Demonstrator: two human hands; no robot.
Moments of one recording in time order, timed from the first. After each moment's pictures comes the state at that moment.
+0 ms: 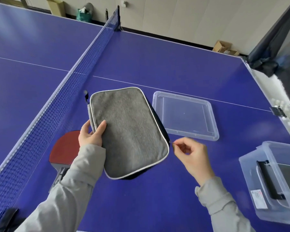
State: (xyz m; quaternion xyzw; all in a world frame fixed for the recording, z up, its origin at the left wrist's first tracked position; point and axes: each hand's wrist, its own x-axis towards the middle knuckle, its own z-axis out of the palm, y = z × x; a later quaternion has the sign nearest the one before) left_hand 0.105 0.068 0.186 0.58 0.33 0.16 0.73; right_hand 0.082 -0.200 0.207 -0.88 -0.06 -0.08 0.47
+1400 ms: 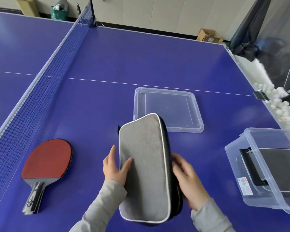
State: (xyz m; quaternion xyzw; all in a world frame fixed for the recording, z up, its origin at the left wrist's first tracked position) left_hand 0.064 -0.054 0.132 0.76 0.24 -0.07 0.60; right_hand 0.037 -0.243 0.191 -0.72 0.10 0.10 0.68
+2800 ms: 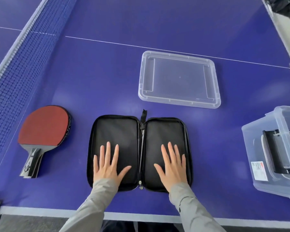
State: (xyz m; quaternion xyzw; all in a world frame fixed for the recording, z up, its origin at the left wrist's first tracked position) left_hand -0.003 -0.033 -0.006 0.98 0.08 -0.15 0.10; right_hand 0.015 -0.261 0.004 -0.98 -0.01 0.17 0.08
